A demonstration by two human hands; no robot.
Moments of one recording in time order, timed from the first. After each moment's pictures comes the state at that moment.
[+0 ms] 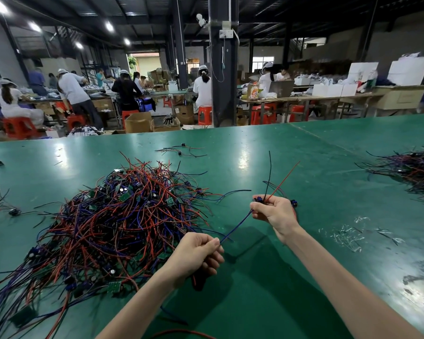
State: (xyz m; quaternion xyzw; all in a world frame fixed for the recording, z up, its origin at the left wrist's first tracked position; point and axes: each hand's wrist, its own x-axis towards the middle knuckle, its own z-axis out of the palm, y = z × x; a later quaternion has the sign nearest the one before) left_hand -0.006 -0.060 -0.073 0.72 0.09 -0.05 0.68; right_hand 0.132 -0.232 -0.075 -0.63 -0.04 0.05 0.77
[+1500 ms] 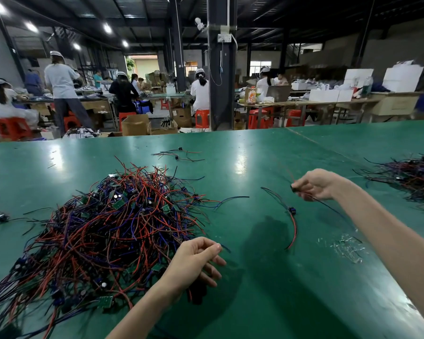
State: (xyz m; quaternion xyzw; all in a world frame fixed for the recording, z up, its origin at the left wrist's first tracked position) left_hand 0.004 -0.056 -0.082 0.72 0.06 -0.02 0.69; right_hand 0.217 -0.318 0.011 -0.79 0.07 0.19 0.58
